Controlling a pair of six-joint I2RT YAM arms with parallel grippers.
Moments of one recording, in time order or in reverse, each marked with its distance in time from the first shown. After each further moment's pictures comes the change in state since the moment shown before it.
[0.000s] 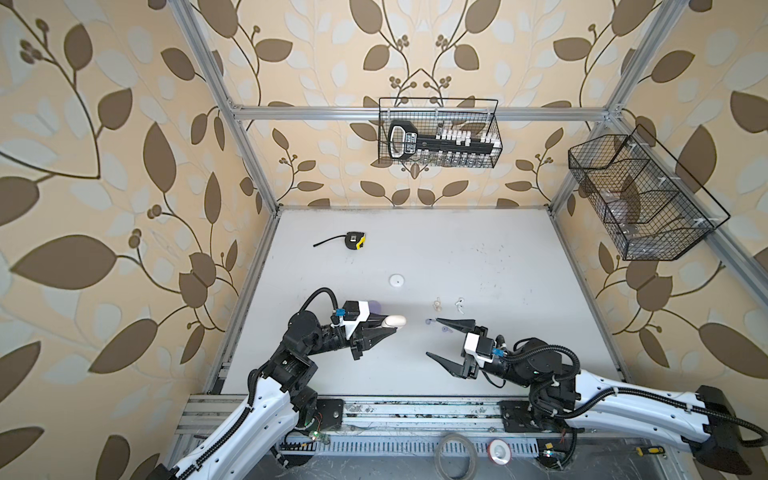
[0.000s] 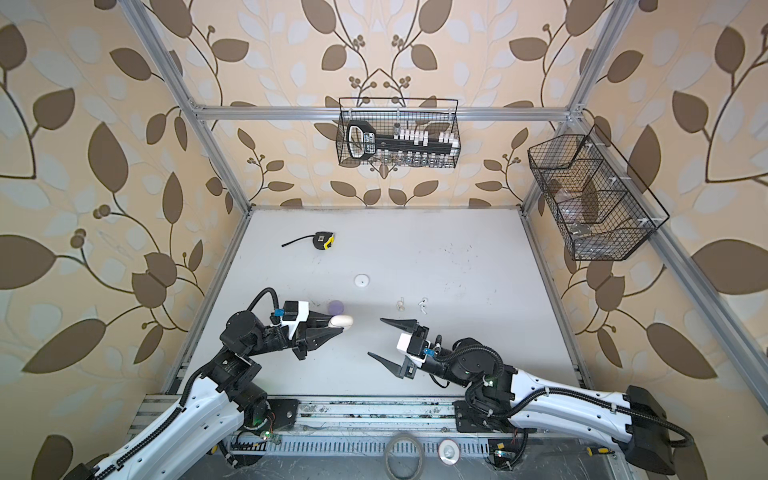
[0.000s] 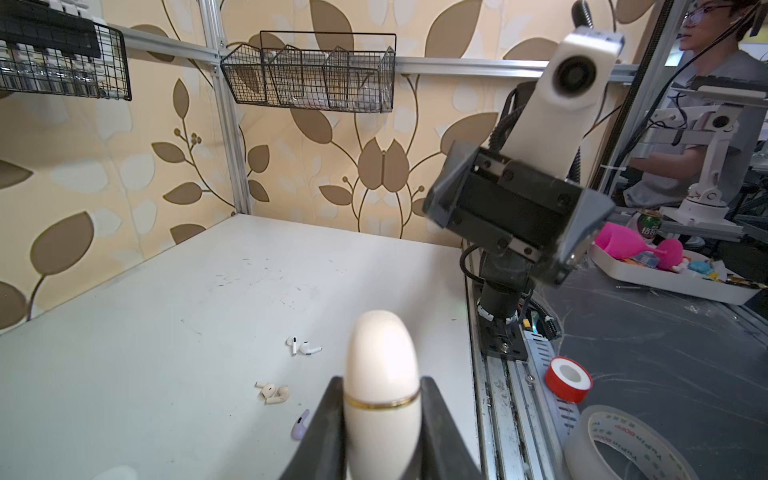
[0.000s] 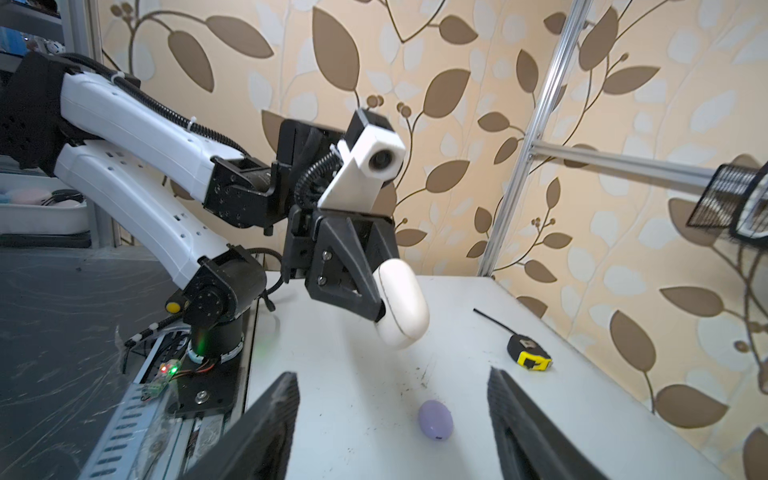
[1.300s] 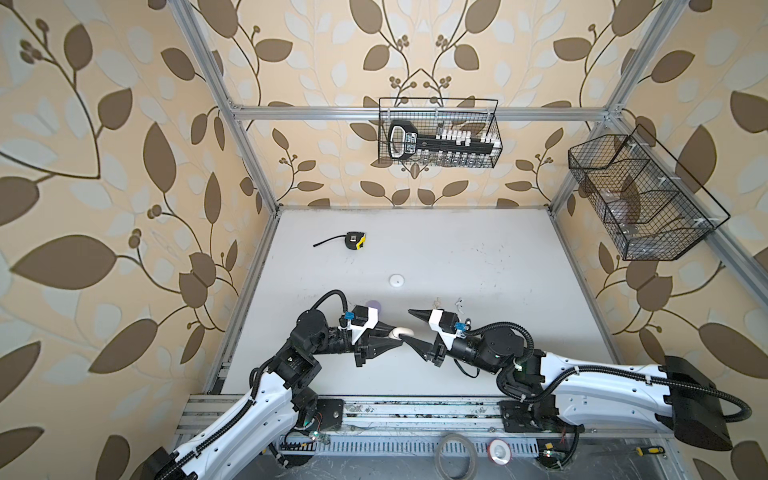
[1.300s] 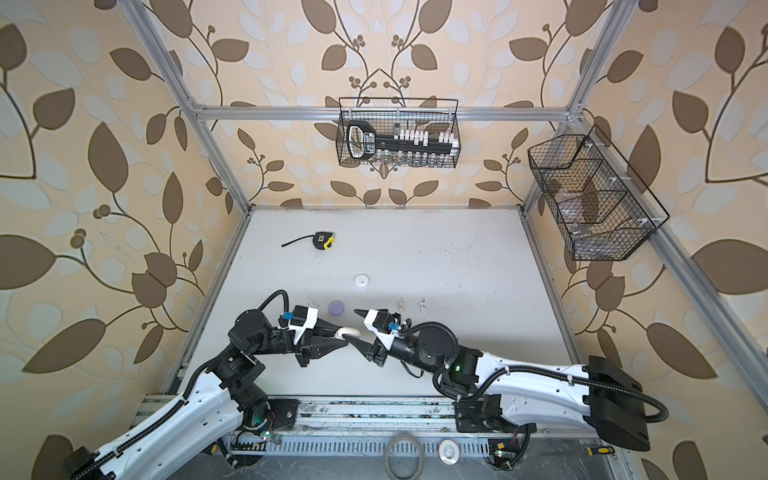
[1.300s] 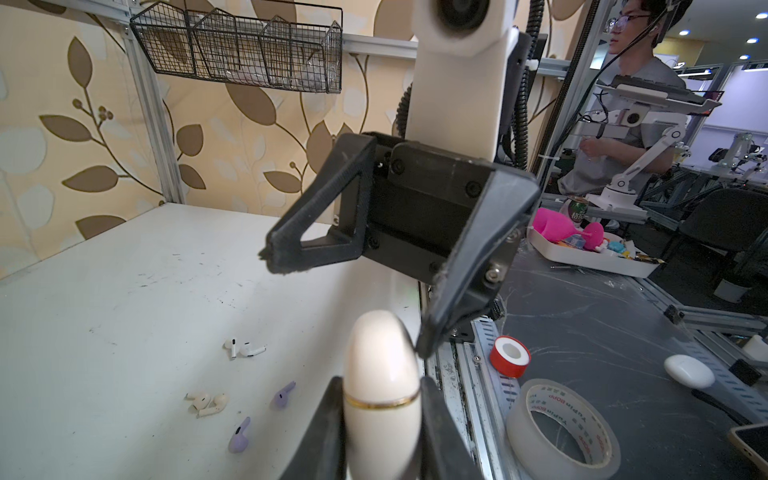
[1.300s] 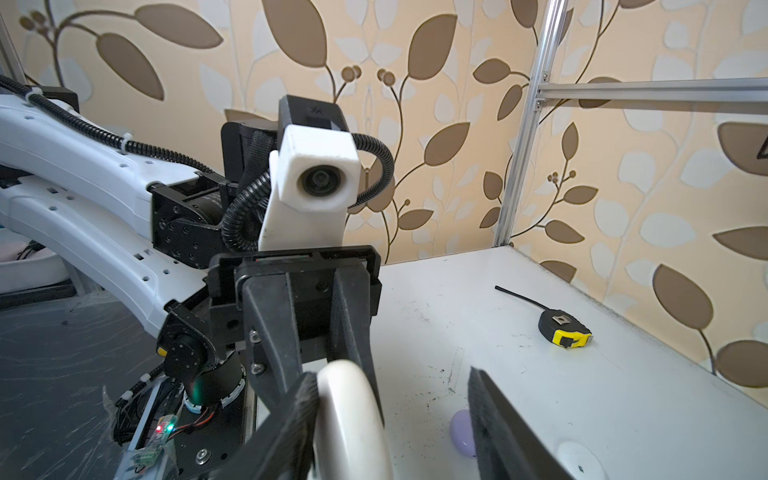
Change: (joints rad) left arm -0.085 0.052 0.011 0.001 0.066 -0.005; right arm 0.005 0.330 0.188 0.094 0.061 0.154
